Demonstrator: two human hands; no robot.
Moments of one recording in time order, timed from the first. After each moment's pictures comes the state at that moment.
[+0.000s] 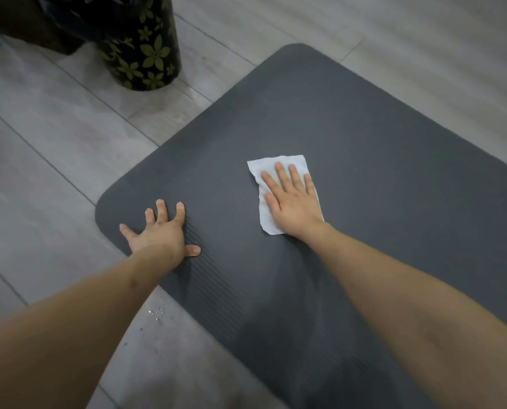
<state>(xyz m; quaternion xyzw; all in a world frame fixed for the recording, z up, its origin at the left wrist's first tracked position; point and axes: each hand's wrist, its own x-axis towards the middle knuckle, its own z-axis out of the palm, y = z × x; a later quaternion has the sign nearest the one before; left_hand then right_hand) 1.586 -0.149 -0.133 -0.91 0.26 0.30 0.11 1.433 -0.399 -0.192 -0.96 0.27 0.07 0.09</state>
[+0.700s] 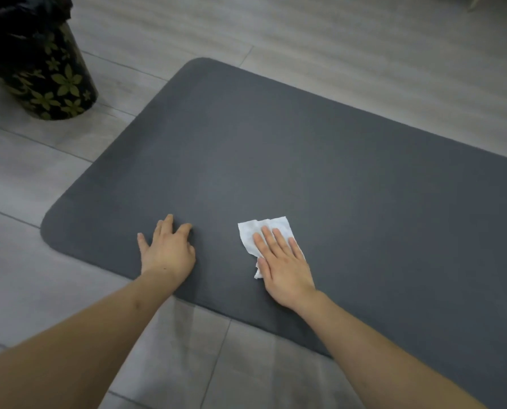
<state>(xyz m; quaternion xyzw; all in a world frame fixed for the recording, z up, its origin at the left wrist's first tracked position) 1.474 -0.136 -0.136 -0.88 0.43 0.19 -0.03 1.223 -0.229 -0.184 -0.91 0.39 0.07 0.14</state>
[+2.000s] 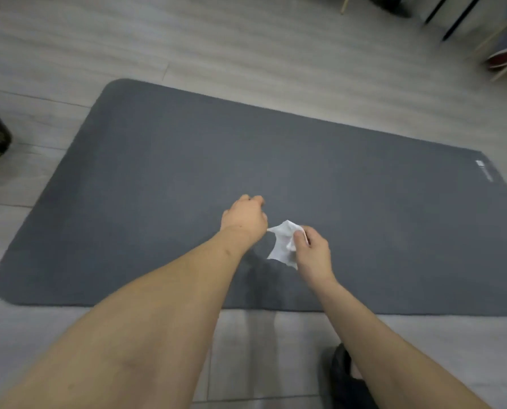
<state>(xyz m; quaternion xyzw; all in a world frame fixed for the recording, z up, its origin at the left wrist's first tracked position) 1.336 -0.235 -0.018 -0.70 0.64 0.31 -0.12 1.164 -0.181 -0.034 -0.50 0.71 -0.32 0.37</state>
